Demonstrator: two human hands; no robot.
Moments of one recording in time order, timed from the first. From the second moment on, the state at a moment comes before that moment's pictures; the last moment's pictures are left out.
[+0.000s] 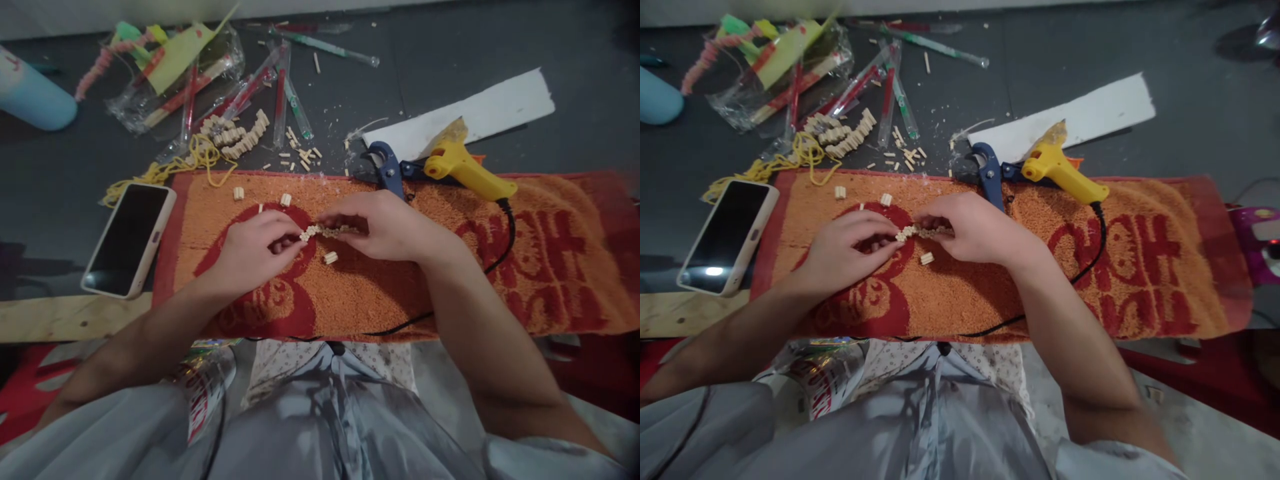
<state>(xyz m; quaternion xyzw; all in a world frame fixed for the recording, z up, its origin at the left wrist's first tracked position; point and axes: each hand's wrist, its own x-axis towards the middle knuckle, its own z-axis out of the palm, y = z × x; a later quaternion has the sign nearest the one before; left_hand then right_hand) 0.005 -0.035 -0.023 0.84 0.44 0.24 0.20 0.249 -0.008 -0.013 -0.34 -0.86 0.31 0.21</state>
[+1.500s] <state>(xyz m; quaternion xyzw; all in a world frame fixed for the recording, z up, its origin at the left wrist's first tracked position) 0.004 -0.035 -0.024 0.84 0.44 0.23 0.21 0.256 0.001 -0.022 -0.35 -0.72 0.54 0.26</state>
